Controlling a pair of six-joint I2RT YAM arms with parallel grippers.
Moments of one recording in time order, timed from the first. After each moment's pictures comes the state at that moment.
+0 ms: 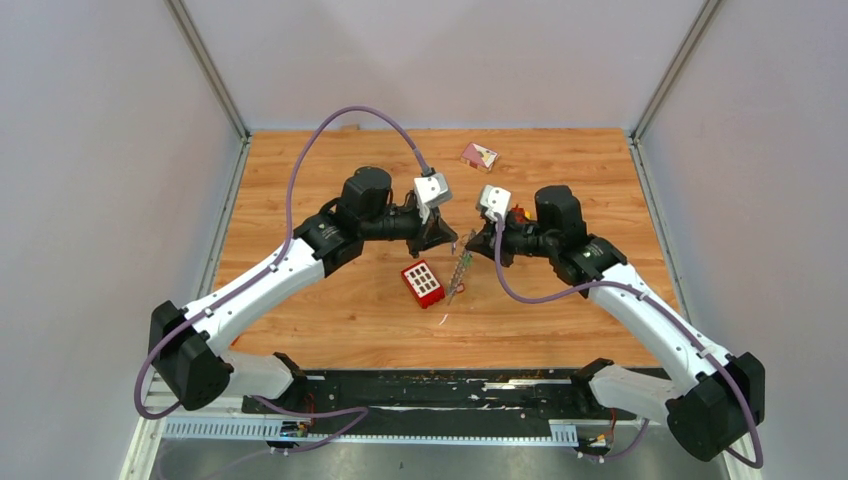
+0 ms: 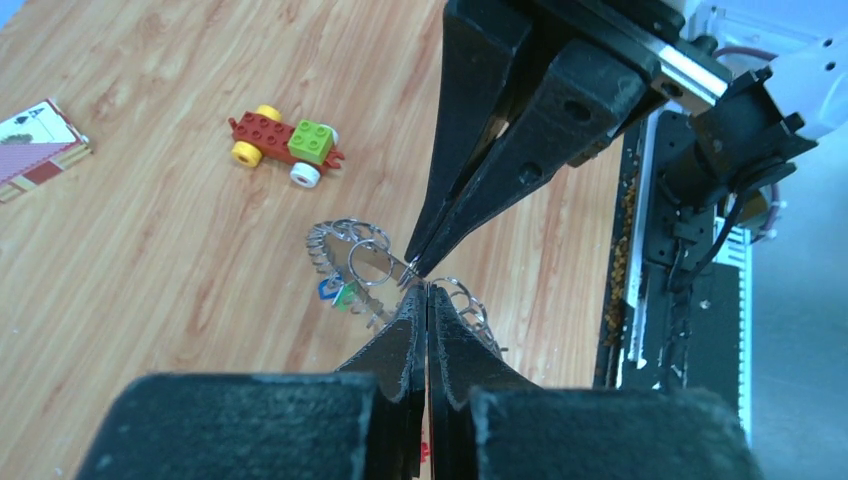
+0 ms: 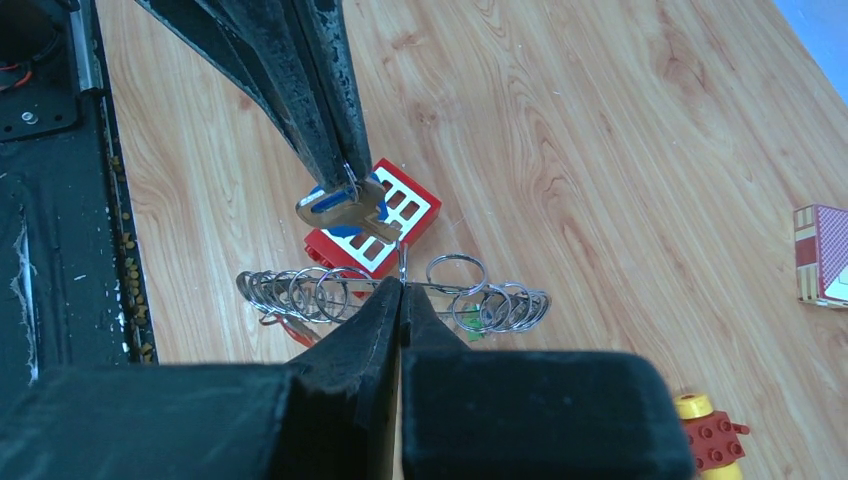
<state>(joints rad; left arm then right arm) -0.75 1.31 1.17 -0.22 0.56 0.13 0.51 1.11 0.93 -0.28 -0.64 -0.39</state>
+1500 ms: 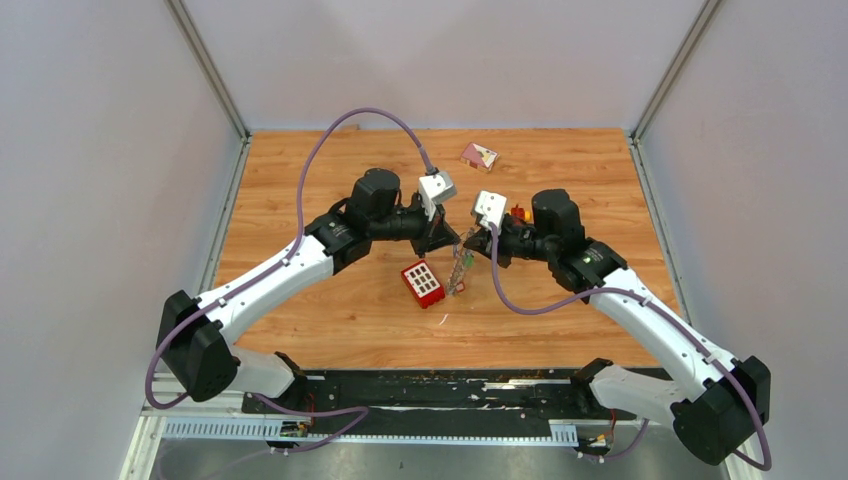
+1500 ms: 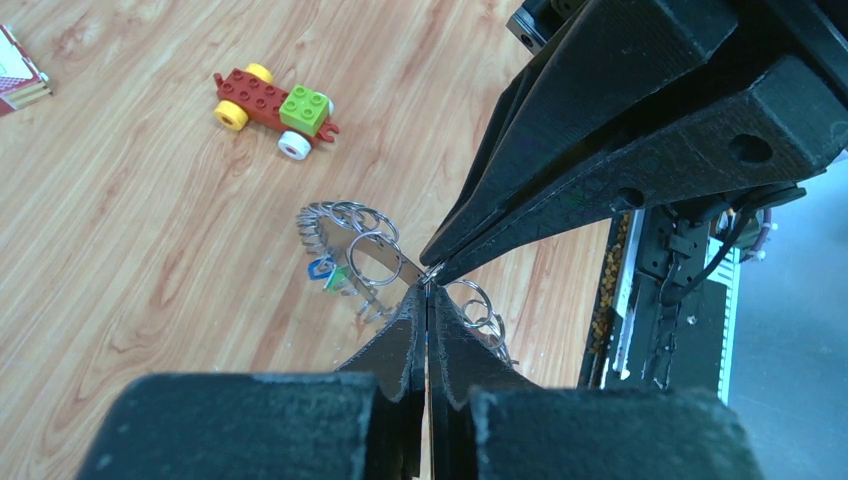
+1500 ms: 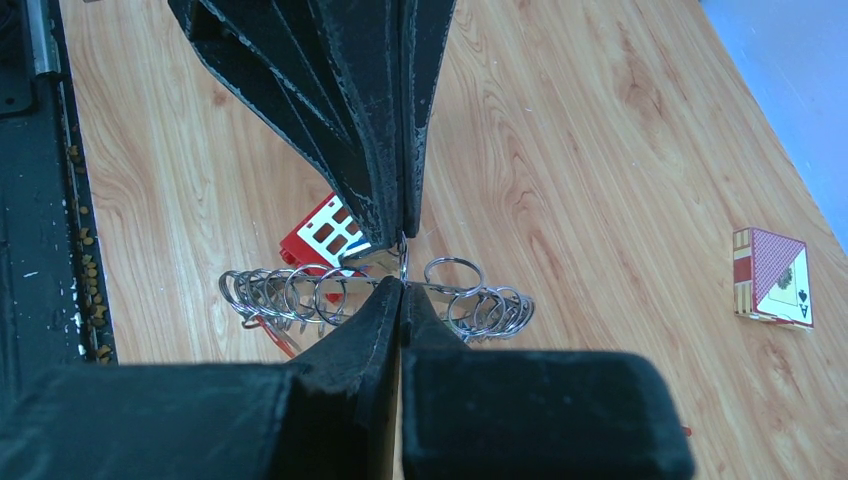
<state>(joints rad) -0.74 1.36 1.16 -0.19 0.53 0.01 0.57 1.09 0.93 -0.27 -0.55 -0.45</state>
